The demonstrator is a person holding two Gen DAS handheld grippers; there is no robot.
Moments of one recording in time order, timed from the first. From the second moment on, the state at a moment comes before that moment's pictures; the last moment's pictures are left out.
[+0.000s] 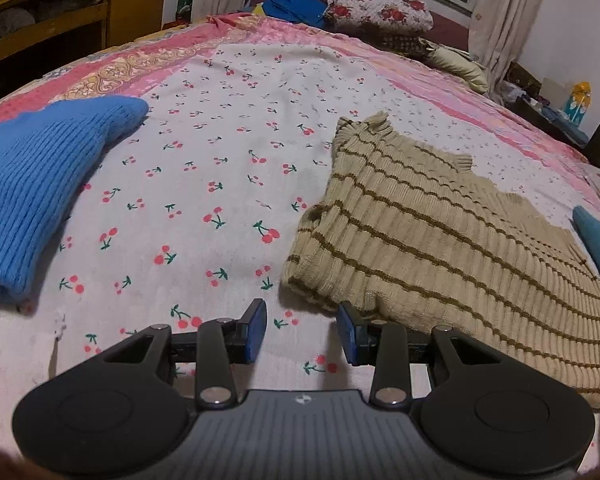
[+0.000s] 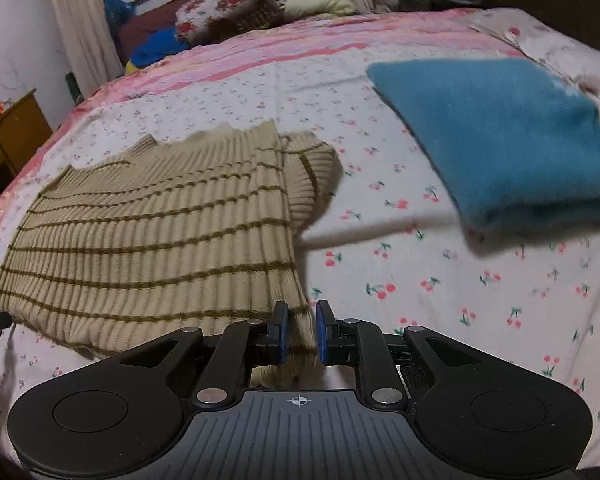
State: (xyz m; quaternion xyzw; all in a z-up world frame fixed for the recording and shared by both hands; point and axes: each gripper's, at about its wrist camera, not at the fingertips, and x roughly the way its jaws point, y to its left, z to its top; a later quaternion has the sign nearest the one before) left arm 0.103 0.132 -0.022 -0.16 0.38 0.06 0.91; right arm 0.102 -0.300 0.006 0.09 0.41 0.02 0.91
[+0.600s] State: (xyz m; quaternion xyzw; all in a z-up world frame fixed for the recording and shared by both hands) left arm 0.073 0.108 0.026 -0.14 0.35 0.05 0.93; right arm 0.073 -0.310 0.037 0.13 0.37 0.05 0.92
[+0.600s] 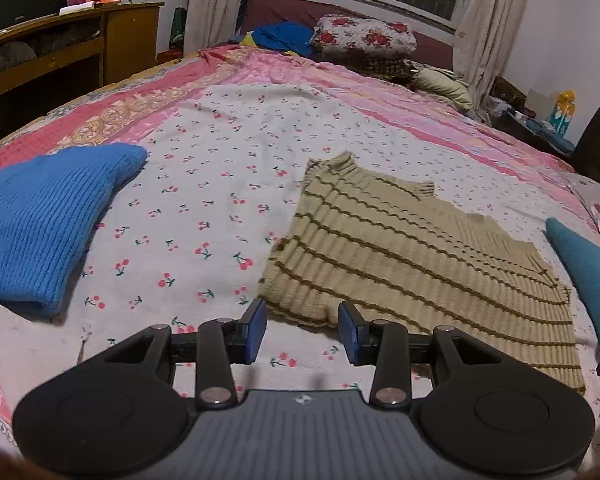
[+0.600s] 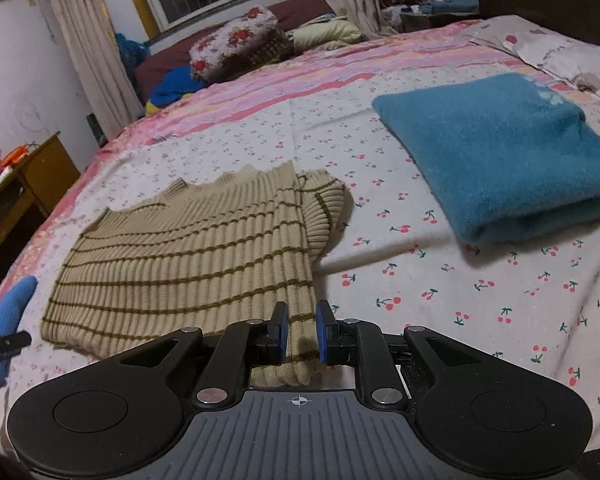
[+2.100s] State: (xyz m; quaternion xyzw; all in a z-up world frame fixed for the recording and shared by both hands) left arm 0.104 0.120 -0.019 -0.17 0.37 0.05 0.91; right arm 0.092 -0.280 0.027 0.05 0.41 0.01 0.91
